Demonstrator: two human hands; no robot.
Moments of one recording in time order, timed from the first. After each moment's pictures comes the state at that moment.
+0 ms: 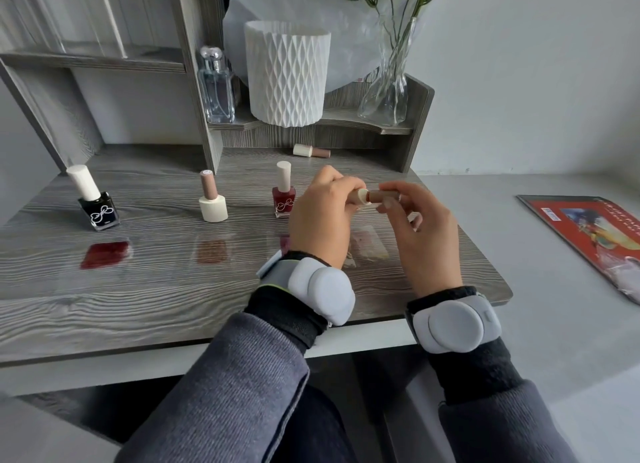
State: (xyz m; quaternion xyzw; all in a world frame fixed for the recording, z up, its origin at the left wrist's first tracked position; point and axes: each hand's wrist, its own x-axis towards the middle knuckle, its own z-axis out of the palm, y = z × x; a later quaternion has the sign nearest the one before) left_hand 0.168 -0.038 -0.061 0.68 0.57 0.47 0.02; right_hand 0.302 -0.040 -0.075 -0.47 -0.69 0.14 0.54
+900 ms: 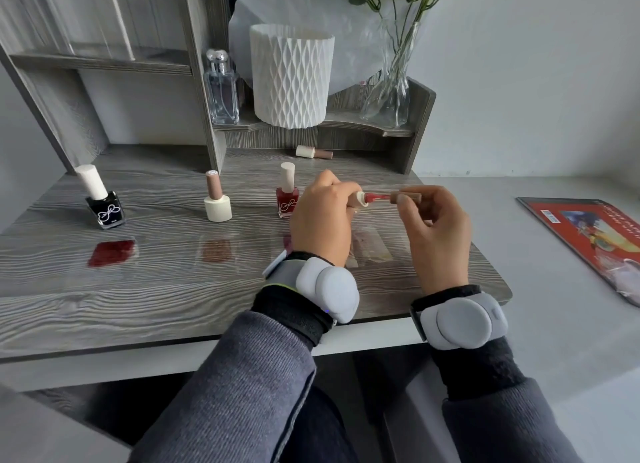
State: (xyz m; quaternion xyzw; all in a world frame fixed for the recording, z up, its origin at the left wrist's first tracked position) left_hand 0.165 -0.033 -0.068 0.67 0.59 0.45 0.02; right_hand 0.300 -0.052 -0.060 -0.49 -0.59 0.21 0.60
